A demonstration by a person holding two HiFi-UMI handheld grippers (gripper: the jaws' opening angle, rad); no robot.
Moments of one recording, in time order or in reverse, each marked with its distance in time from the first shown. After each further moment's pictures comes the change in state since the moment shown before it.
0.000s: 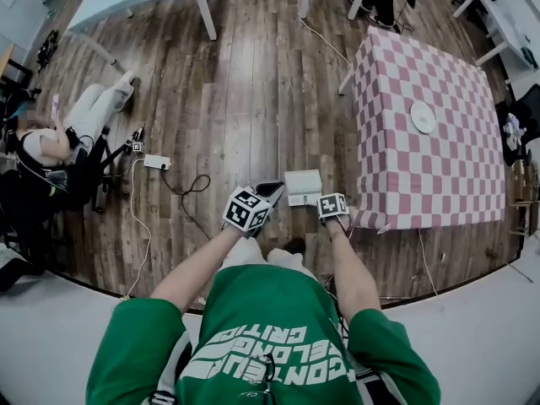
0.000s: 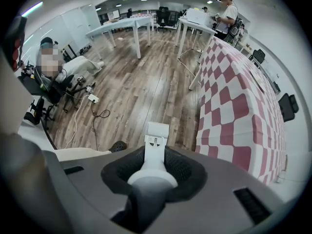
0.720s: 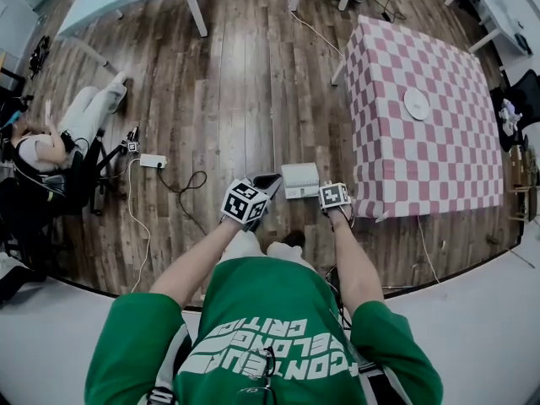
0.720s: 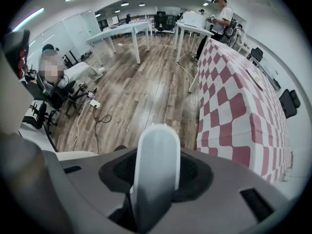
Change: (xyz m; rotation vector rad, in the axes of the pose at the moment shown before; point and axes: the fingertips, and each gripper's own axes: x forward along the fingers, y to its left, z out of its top) left arm 0.006 -0.004 -0.001 0.011 0.019 -0.013; right arm -0.005 -0.009 0.004 0.023 -0.051 0.041
